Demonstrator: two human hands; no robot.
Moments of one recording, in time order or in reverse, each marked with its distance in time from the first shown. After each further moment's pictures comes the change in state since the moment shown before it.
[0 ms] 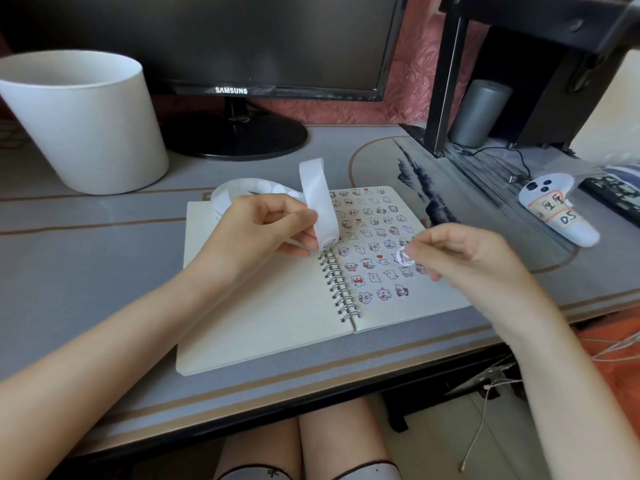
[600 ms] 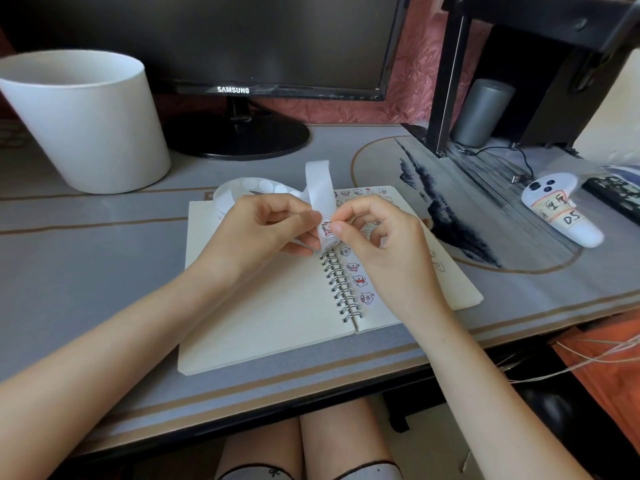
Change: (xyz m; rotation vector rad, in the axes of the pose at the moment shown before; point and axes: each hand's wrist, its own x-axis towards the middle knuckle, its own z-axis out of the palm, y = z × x) left_hand 0.001 -0.001 0.000 0.002 -0.017 0.030; right_hand 0.022 -0.006 0.072 -0.056 0.075 -0.418
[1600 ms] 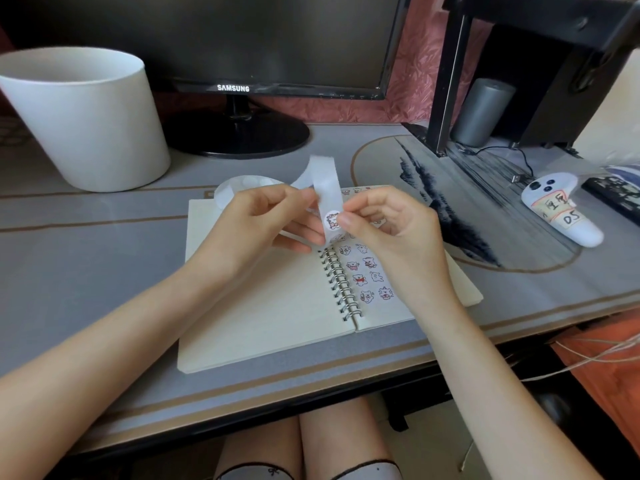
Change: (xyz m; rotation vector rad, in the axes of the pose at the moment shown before) left_hand -0.001 0.007 -0.001 -0.055 -0.008 -0.011; right_hand 0.004 -0.003 -0.007 0.223 0.021 0.067
